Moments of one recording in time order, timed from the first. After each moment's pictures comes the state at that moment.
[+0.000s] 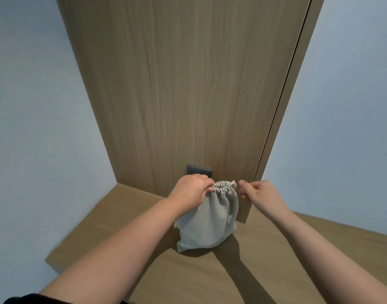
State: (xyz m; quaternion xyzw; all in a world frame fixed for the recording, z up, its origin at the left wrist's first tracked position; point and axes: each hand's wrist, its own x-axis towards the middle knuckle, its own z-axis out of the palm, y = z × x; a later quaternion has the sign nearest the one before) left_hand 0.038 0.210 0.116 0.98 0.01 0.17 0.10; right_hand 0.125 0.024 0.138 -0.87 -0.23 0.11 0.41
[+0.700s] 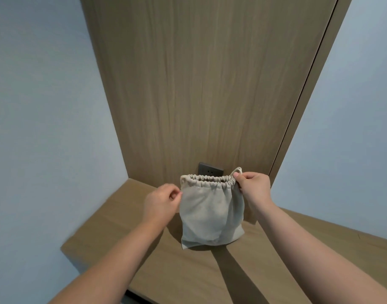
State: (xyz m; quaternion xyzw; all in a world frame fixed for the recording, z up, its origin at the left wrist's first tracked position) left_hand -0.041 0.249 0.076 0.89 0.27 0.28 0.22; right_hand 0.119 0.086 0.124 -0.79 -0.10 0.09 0.60
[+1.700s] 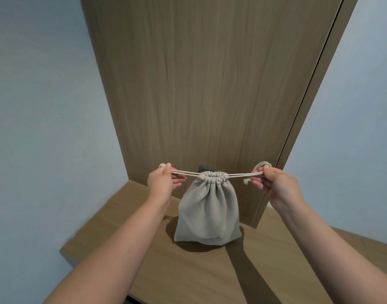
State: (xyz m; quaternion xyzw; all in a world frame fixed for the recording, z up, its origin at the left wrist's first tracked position) left_hand 0.006 0.255 0.128 0.52 0.38 0.34 0.68; right_hand 0.141 0.050 0.157 -0.57 -0.04 0.22 0.79
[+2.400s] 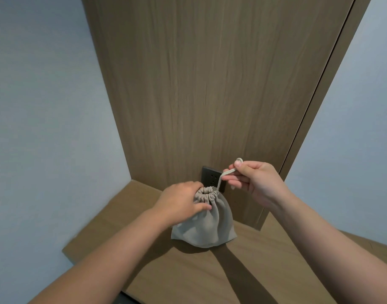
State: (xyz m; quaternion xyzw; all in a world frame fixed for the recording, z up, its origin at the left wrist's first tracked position) left_hand -0.014 0.233 0.135 0.98 0.16 0.05 0.13; right_hand 0.116 0.083 0.180 -0.59 -0.21 0.34 0.70
